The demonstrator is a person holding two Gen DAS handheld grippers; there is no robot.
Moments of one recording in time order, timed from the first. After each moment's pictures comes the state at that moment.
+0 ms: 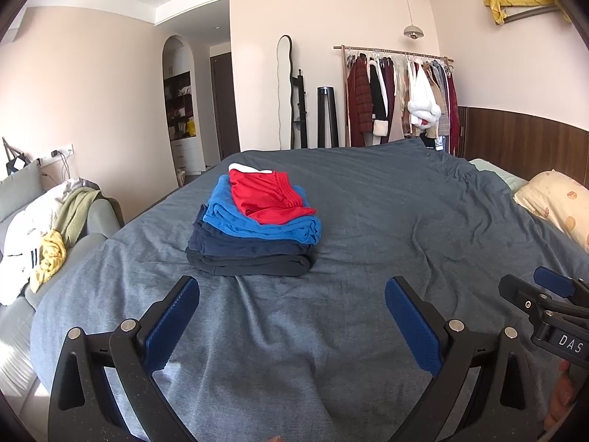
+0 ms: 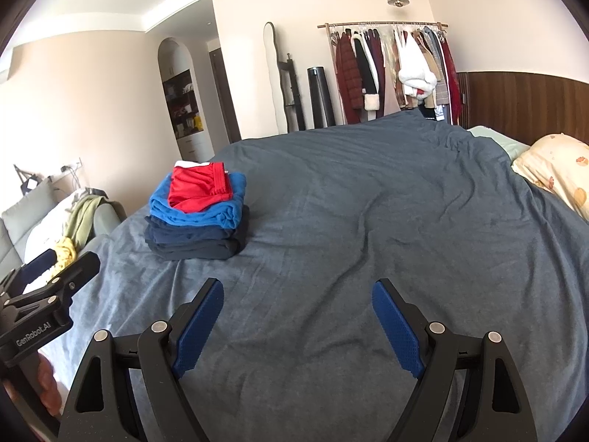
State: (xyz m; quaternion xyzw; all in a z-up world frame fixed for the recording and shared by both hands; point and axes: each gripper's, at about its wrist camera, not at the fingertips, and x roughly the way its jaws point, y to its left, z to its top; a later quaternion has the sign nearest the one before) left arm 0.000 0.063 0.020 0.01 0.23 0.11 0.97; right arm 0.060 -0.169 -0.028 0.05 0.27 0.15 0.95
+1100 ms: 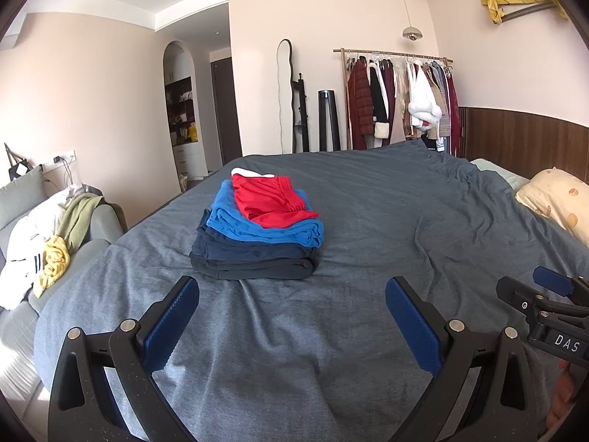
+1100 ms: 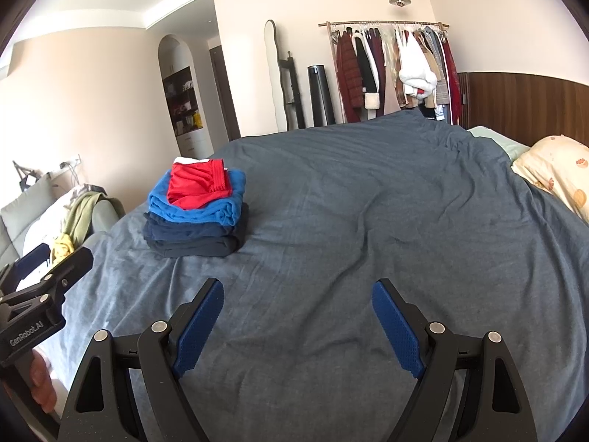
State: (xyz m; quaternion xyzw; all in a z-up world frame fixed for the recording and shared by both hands) left arm -0.006 0.061 0.022 0.02 0.22 0.11 0.97; right arm 0.058 -0.171 -0.028 0.04 0.27 0.14 0.95
